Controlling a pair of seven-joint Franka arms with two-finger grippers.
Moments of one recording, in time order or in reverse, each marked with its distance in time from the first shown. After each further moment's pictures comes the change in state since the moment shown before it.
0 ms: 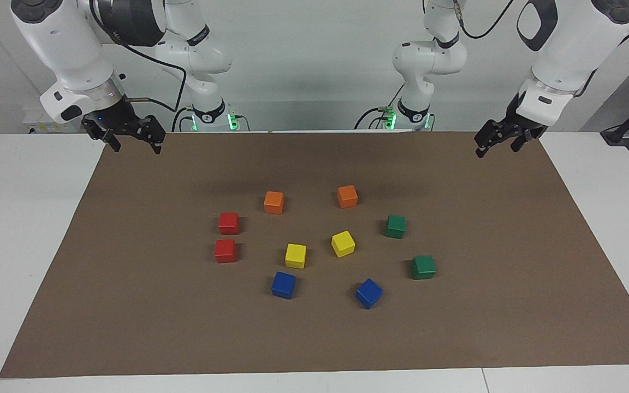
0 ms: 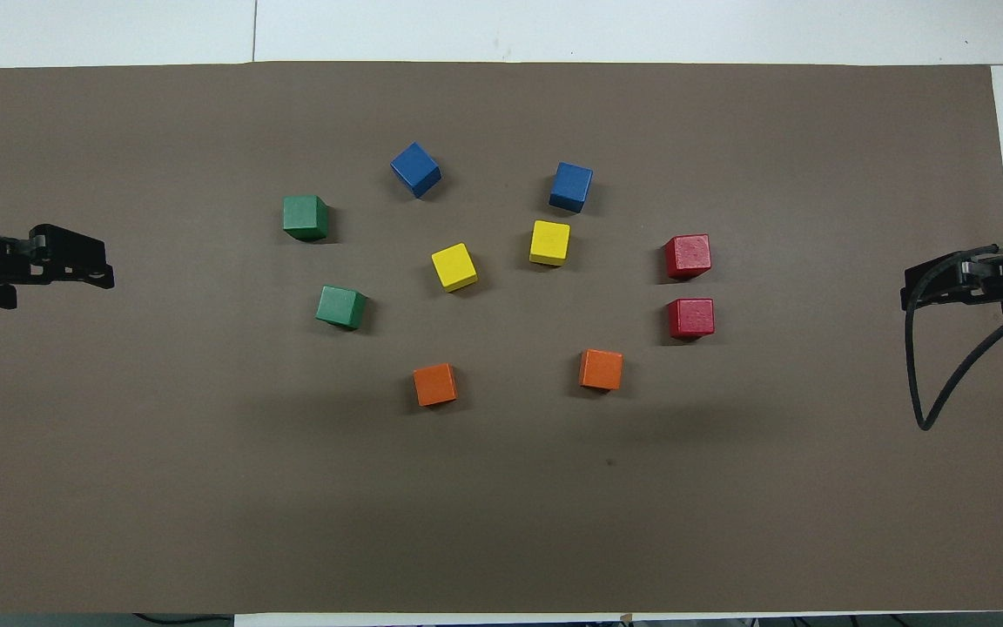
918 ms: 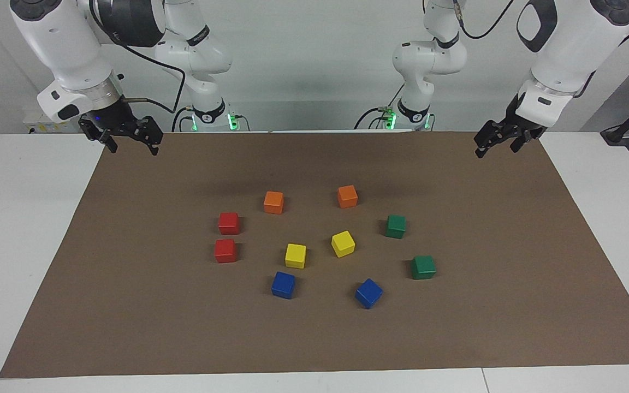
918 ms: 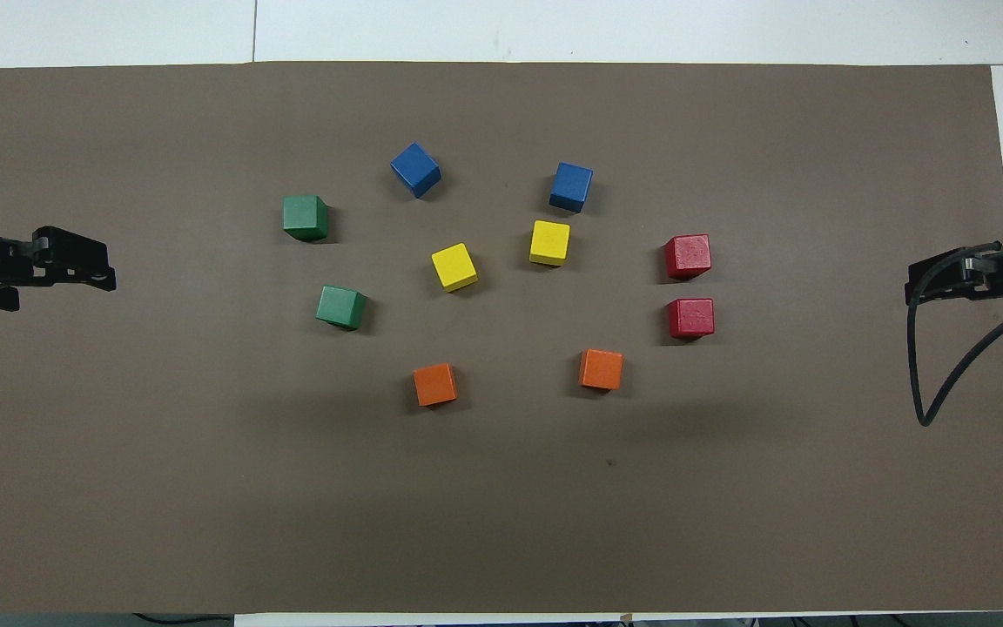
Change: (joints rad) left arm 0.000 0.000 -0.001 -0.013 0.000 0.005 0.000; right arm 0.000 0.000 0.000 -0.001 -0.011 0.017 0.000
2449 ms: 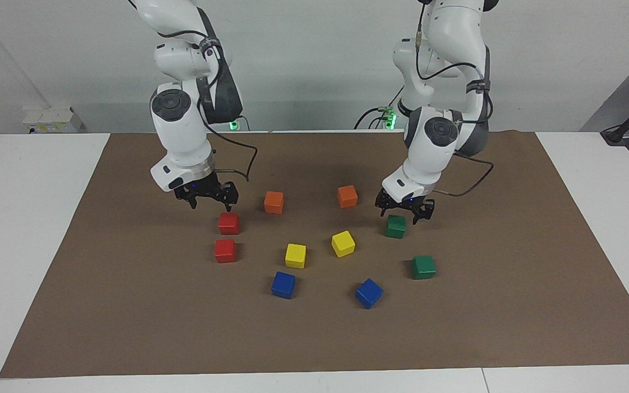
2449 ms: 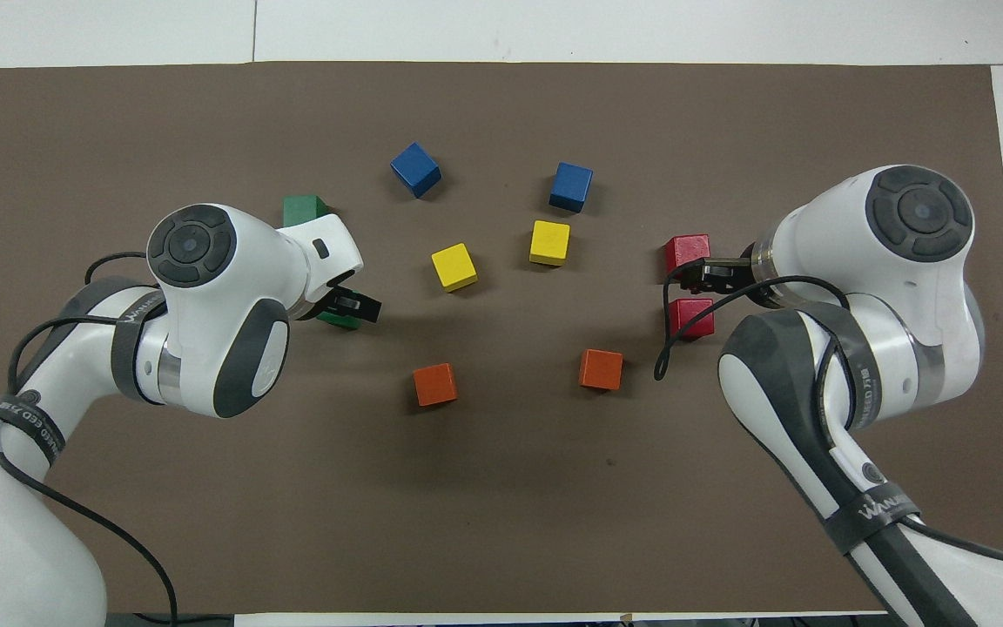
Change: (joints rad) left arm -0.297 0.243 -0.010 -0.386 -0.032 0.721 0.224; right arm 0.230 0.148 0.023 -0.319 0.003 0.557 0.305
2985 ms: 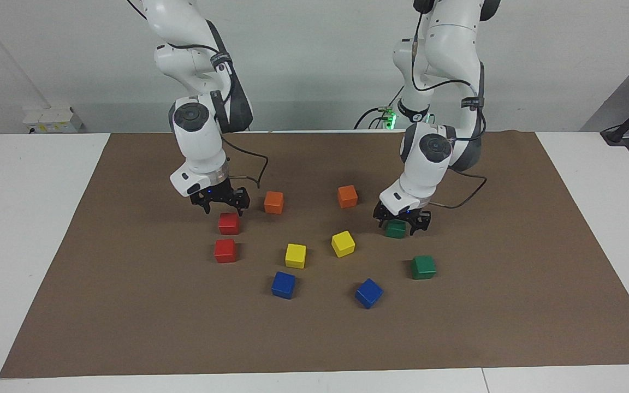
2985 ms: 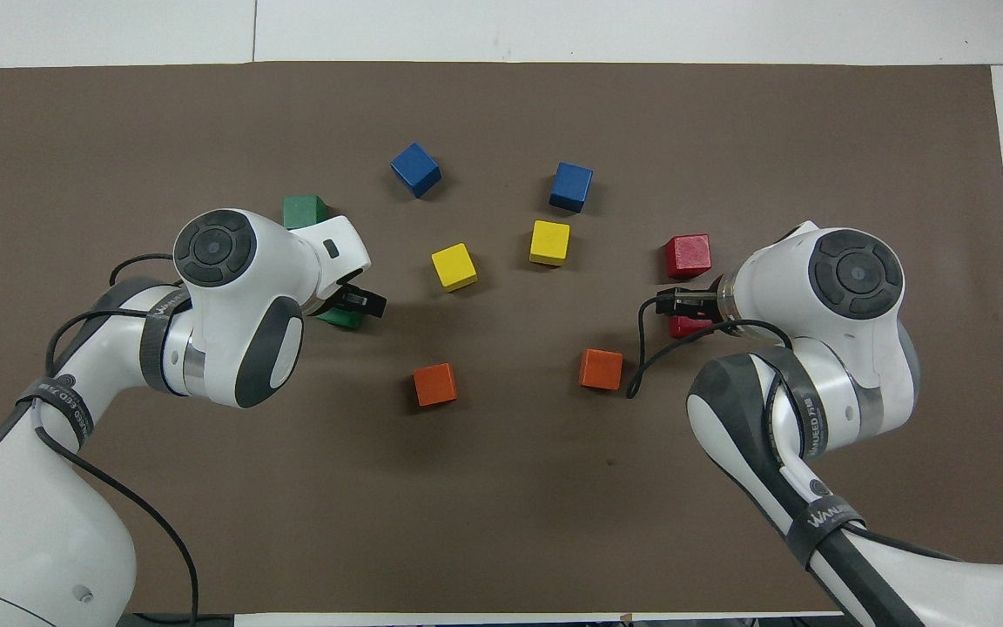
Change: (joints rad) left arm 0.000 0.057 0.005 0.000 0.000 0.062 0.003; right arm 0.021 0.002 0.000 -0.153 0.000 0.181 0.021
